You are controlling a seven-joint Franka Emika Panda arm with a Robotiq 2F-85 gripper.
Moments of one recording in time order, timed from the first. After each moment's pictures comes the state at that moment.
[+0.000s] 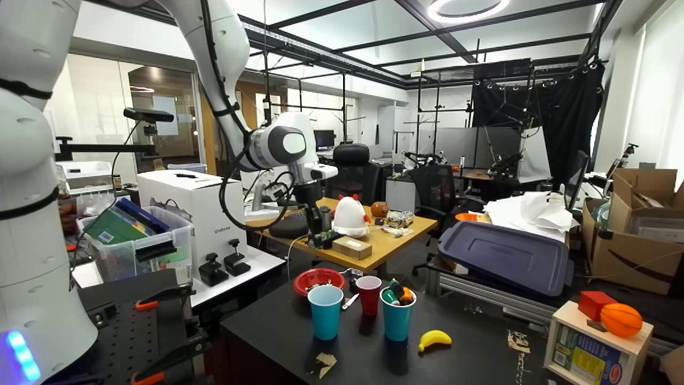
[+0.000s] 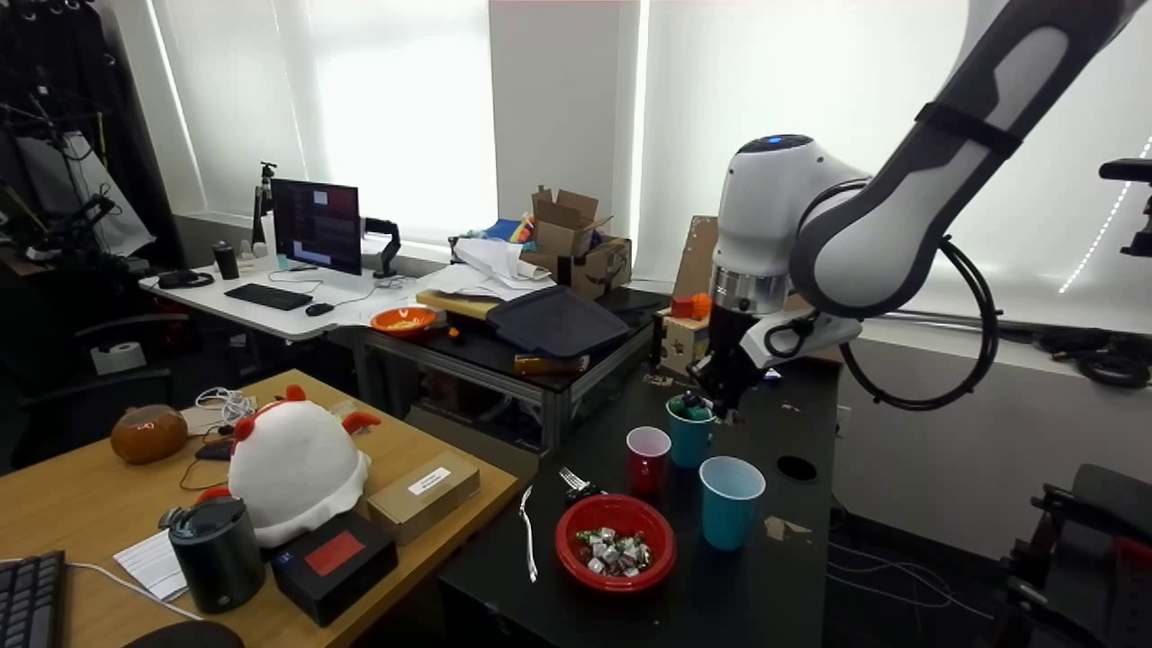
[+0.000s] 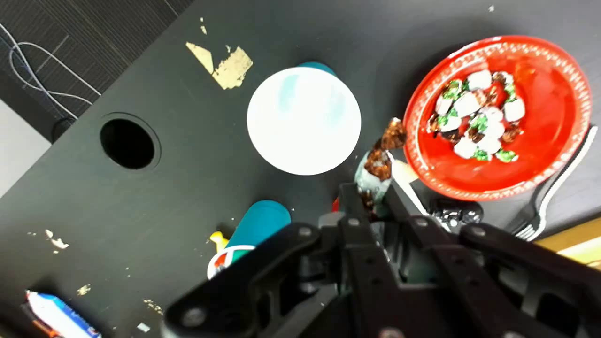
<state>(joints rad) 0.36 0.34 -0.21 -2.34 -0.26 2.77 0.71</state>
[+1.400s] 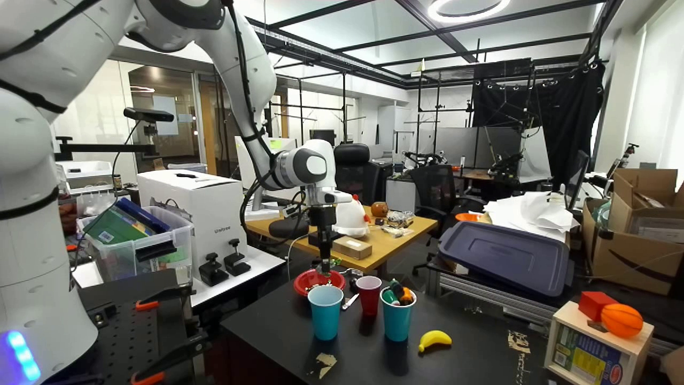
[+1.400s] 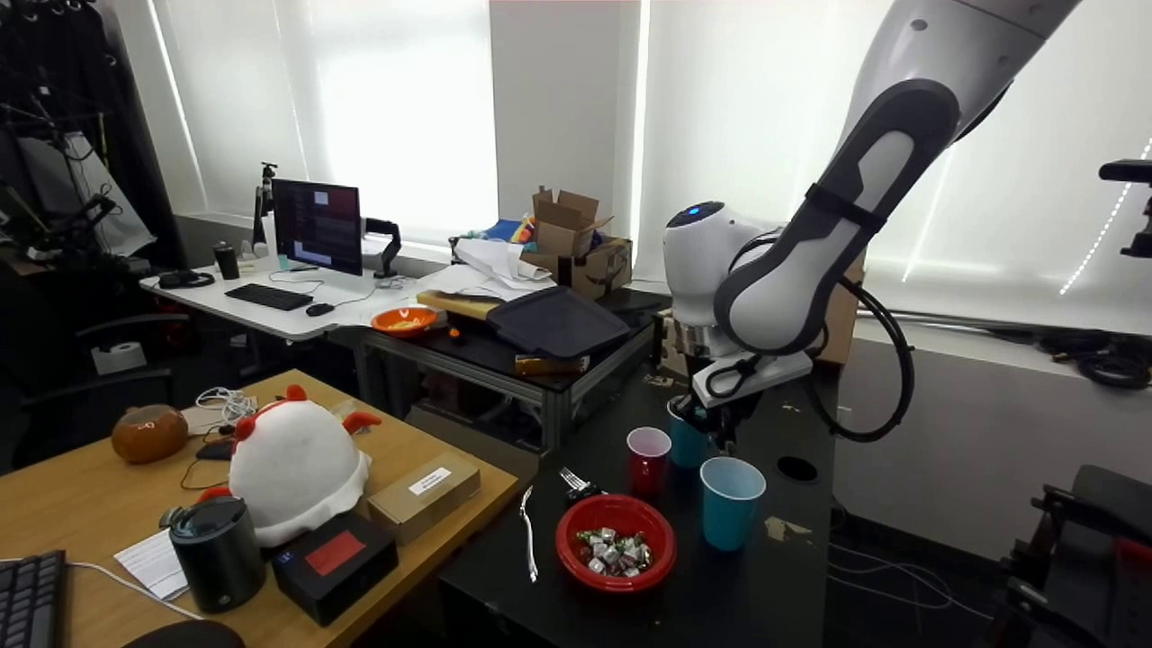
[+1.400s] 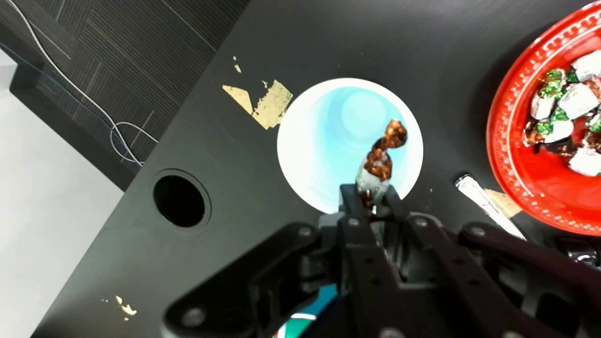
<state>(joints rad) 0.35 0.60 -0.21 -2.08 -0.22 2.55 0.86</state>
